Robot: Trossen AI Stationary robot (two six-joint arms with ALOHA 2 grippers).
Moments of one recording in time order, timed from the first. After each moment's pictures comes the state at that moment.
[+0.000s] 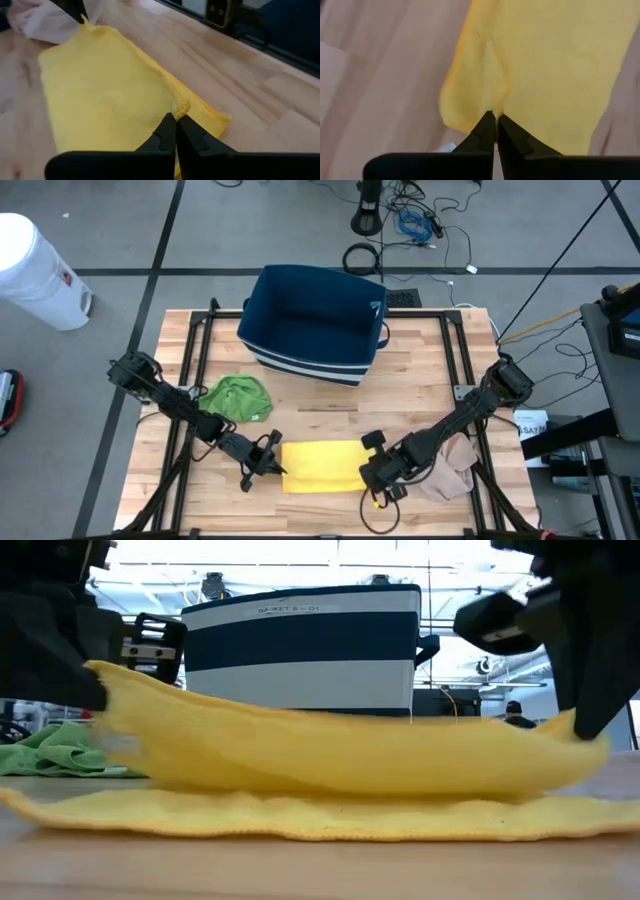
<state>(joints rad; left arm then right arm) -0.55 1.58 0.41 0.70 -0.04 0.18 0.58 1.76 1.09 -0.64 0.12 0.20</state>
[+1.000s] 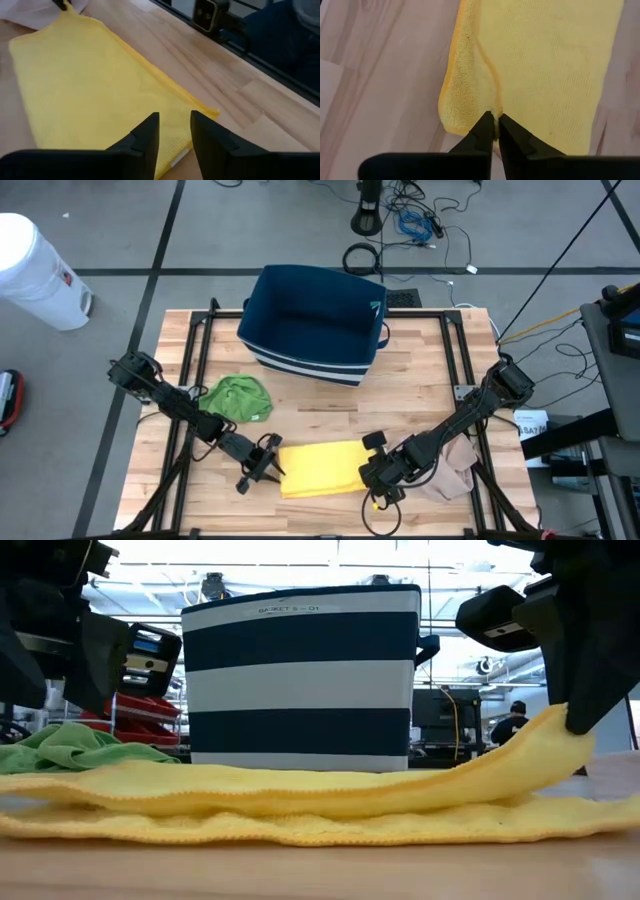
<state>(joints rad) -0.55 1.58 0.41 0.69 0.02 0.07 0.60 1.76 1.09 -0.63 0.16 0.26</state>
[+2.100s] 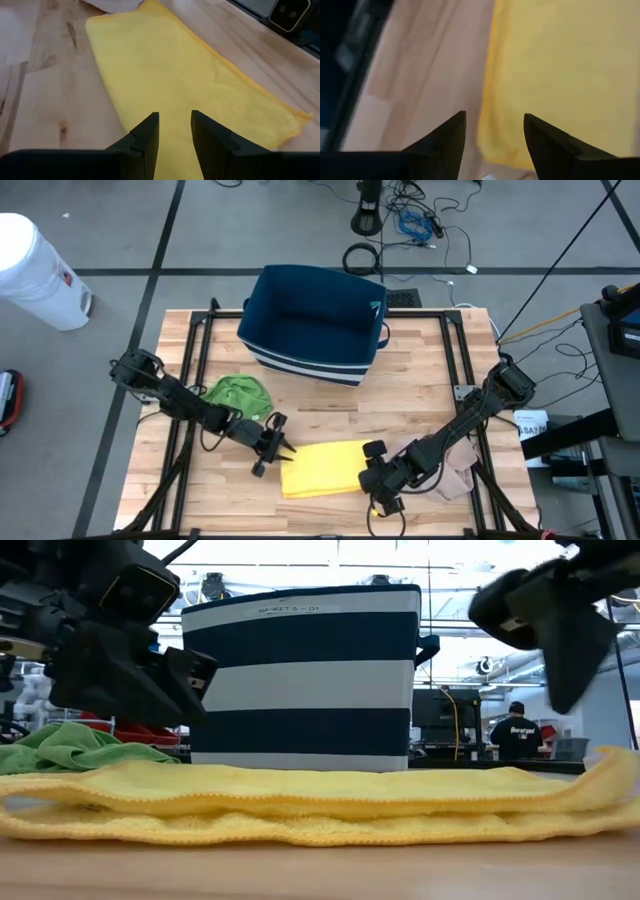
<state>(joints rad) -0.39 1.58 0.41 0.68 -0.02 0.05 0.63 1.76 1.09 -0.52 0.15 0.37</state>
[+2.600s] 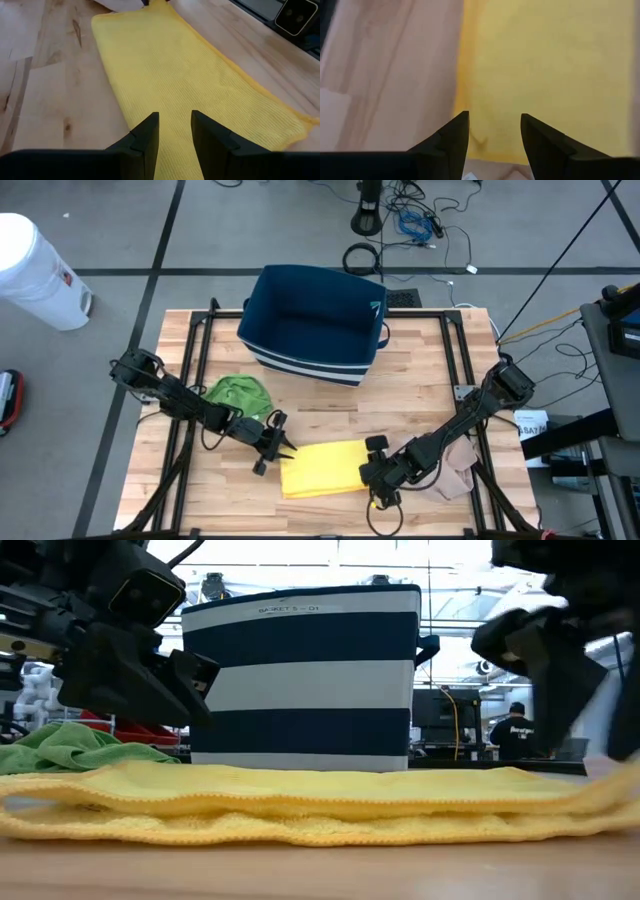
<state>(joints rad) -0.38 1.58 0.41 0.68 -0.02 0.03 0.62 1.76 1.00 -0.45 0.18 0.40</state>
